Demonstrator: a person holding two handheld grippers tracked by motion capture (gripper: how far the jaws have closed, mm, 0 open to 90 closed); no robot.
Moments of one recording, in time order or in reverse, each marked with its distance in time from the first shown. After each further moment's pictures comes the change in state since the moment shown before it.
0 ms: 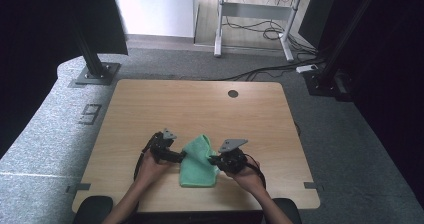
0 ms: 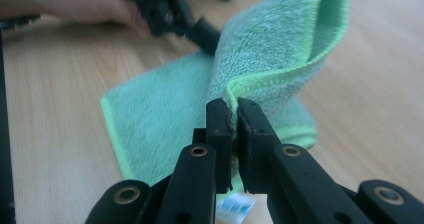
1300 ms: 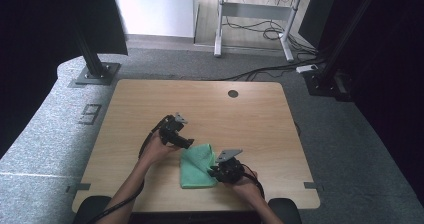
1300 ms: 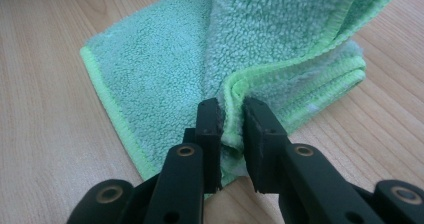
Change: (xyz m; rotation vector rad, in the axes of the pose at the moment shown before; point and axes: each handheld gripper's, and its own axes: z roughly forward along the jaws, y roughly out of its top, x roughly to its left) left arm 0.001 0.065 0.006 0.098 -0.068 0.133; right arm 0.011 -0.027 0.020 0.094 -0.006 0.042
